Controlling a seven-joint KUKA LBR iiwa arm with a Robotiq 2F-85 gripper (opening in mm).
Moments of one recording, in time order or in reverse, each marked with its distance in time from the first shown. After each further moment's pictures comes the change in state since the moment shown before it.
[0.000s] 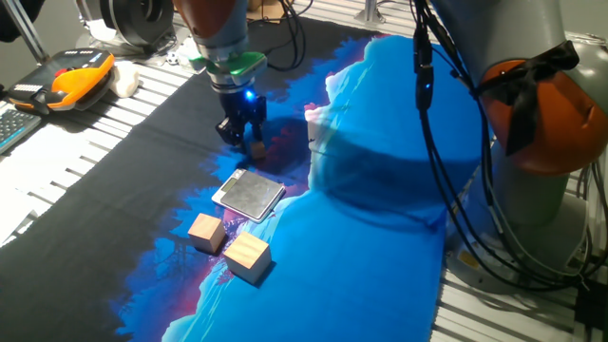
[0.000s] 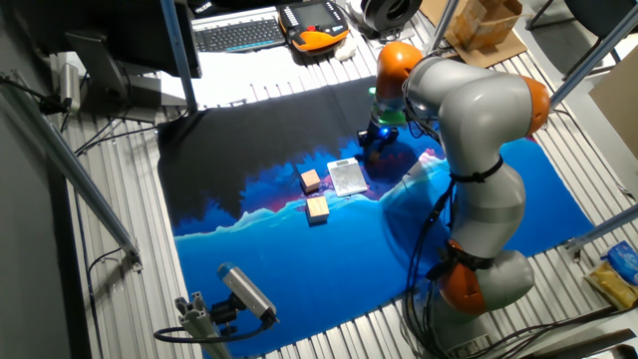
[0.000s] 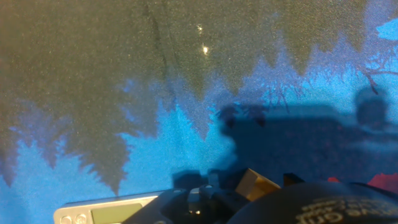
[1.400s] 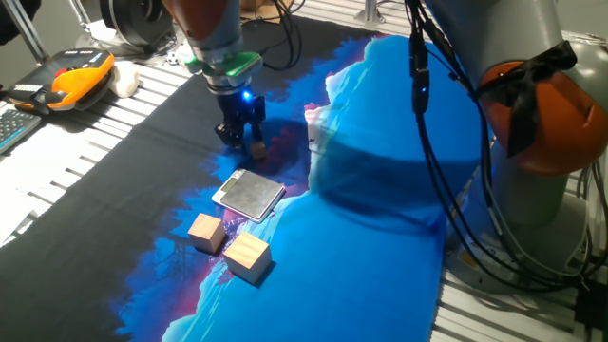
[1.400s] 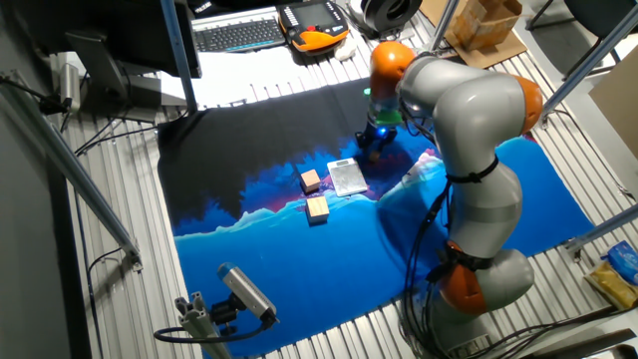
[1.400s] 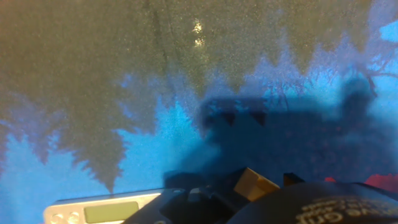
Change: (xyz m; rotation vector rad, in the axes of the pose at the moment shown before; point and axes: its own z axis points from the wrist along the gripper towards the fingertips) arm 0.000 0.000 0.001 0.049 -0.012 -0.013
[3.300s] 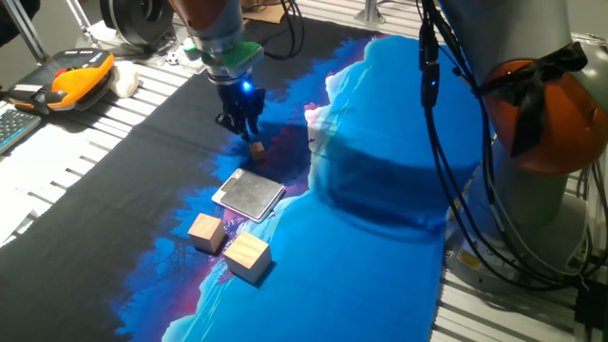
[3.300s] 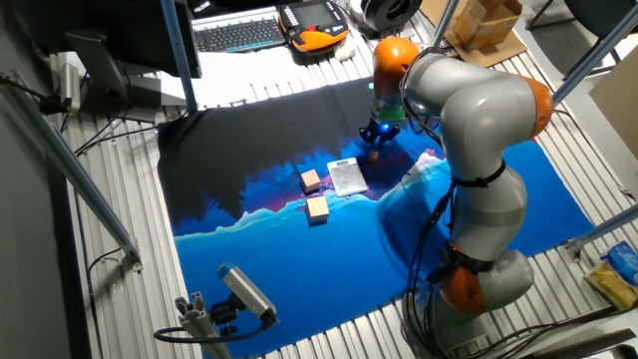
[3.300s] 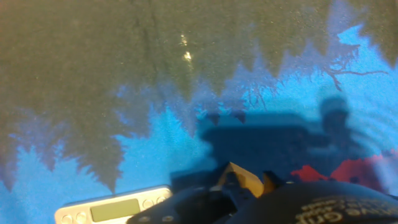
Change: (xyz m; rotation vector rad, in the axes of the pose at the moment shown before) arm 0.001 -0.010 -0.035 0.009 -0.026 0.087
